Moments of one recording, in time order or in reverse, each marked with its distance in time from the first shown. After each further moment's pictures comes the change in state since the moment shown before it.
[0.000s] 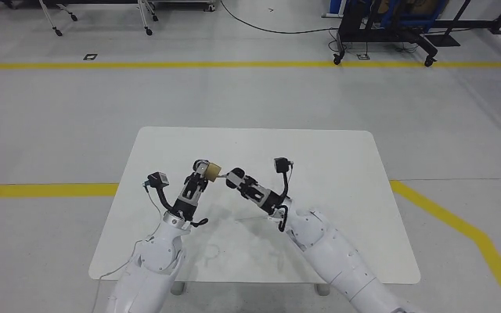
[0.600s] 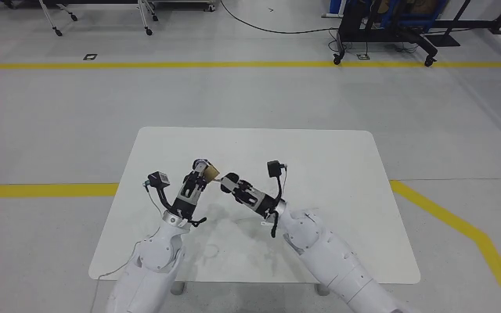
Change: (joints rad) left arm -0.001 -0.007 -0.013 0.001 -0.076 0.026 -0.049; right arm 0.000 -0.012 -0.027 0.003 -0.069 0.017 -0.018
